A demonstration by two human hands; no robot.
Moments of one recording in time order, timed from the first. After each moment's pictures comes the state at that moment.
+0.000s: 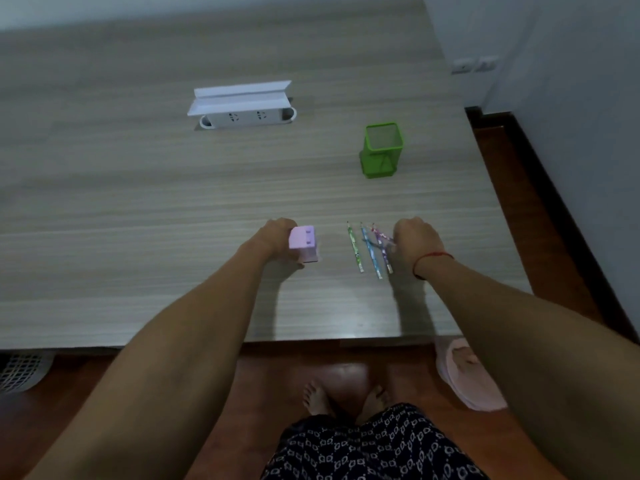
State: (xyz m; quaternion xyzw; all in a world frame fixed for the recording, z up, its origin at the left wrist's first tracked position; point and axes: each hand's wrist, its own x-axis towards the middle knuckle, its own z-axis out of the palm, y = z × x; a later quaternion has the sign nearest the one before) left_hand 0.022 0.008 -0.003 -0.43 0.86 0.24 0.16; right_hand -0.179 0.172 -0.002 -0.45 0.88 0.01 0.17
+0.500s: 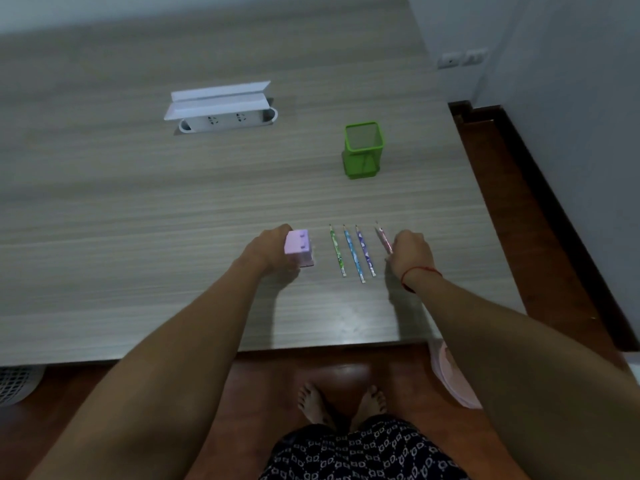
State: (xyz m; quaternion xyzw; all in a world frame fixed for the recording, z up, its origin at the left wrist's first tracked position) left_hand -0.002 0.028 -0.016 -0.43 0.85 0.25 0.15; right_hand -0.199 0.188 -0.049 -0.30 0.92 -0.12 0.23
